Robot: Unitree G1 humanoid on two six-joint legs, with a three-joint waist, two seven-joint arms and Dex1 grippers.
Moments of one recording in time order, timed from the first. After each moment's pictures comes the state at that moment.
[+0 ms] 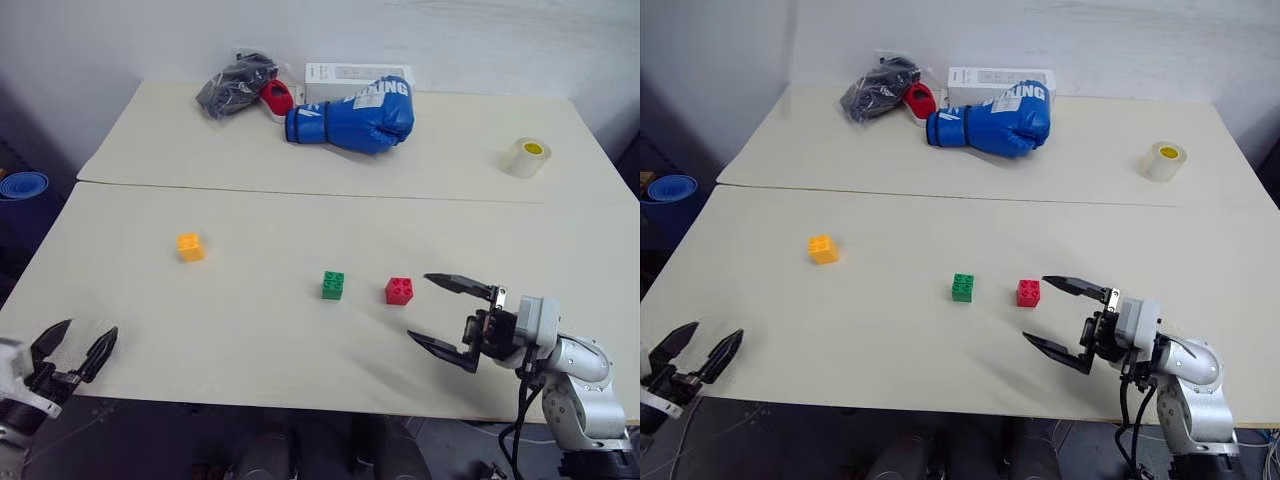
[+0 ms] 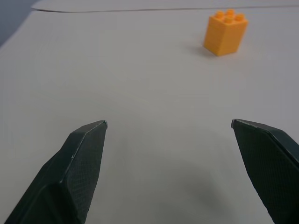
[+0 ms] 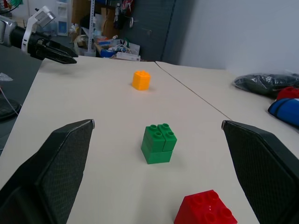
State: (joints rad) left arm 0.27 0.46 0.77 0.03 -0.51 0.09 -0.73; right arm 0.01 -0.52 -0.15 -0.15 0.57 -0.24 1.23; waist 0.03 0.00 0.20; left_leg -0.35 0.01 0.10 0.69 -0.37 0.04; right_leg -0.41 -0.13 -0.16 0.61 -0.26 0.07
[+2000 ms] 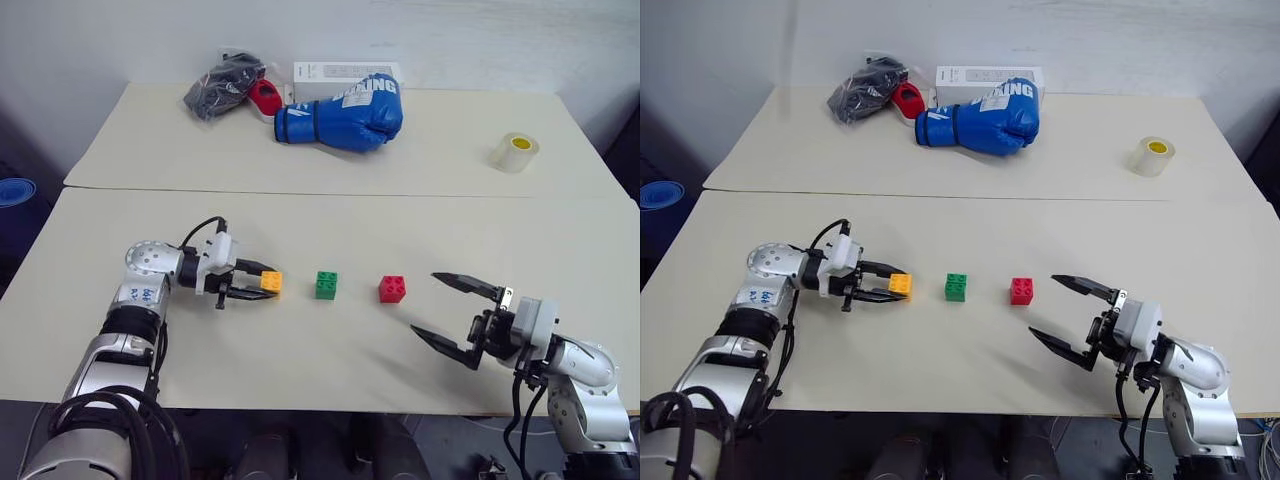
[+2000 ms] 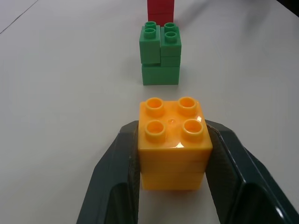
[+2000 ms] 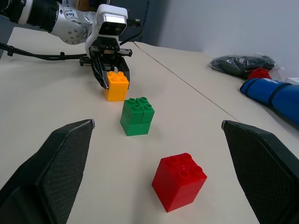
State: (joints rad) left arm -0.78 0.56 -0.10 0.90 -0.23 -0.39 -1.50; right arm 0.03 -0.55 -0.17 -0.11 0.52 -0.29 1.16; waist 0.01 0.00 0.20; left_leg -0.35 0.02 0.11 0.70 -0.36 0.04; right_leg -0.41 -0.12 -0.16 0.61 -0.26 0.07
